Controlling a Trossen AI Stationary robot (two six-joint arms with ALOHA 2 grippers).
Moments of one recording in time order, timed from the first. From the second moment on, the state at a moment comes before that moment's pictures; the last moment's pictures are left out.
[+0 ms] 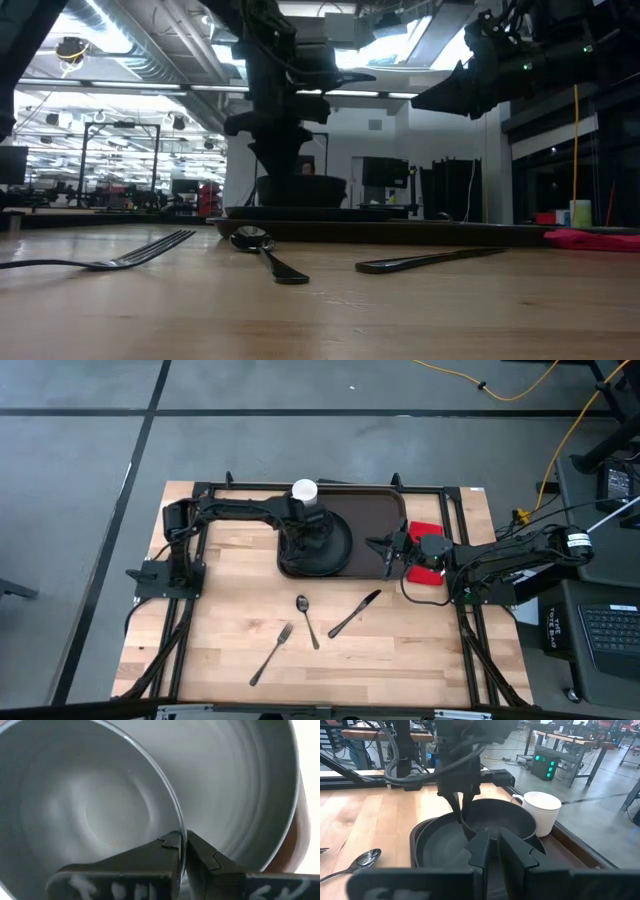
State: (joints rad) left arm 0.29 1.89 1.45 -0.88 -0.03 0.59; right arm -0.05 1.07 0.32 0.61 0.32 -0.03
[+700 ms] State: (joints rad) left arm 0.29 1.89 1.45 -0.83 0.00 0.59; right arm -0.05 1.07 0.32 0.61 0.32 -0.03
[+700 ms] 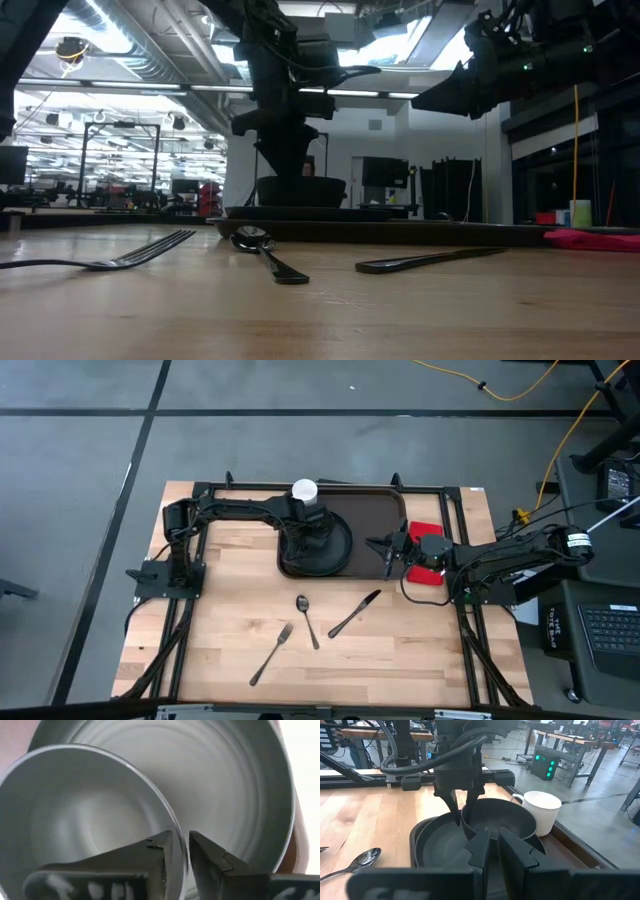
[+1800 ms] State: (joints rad) left arm 0.31 1.30 1.13 -0.67 0.08 0.43; right arm -0.05 1.07 0.32 0.53 0.35 -0.09
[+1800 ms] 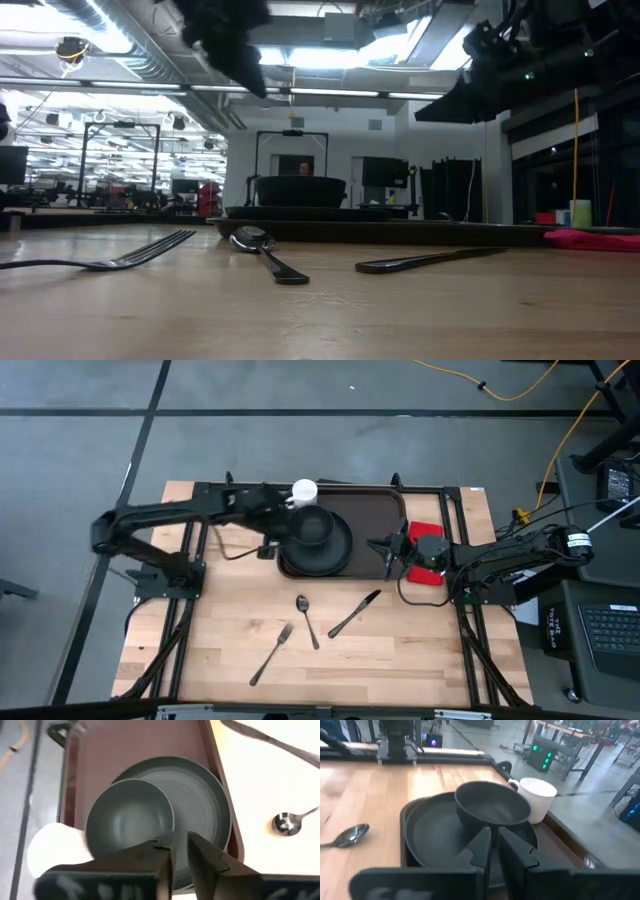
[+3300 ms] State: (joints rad) left arm 0.31 0.73 0.45 -0.12 0.07 0.27; right arm 0.43 1.53 1.29 -1.35 0.44 0.98
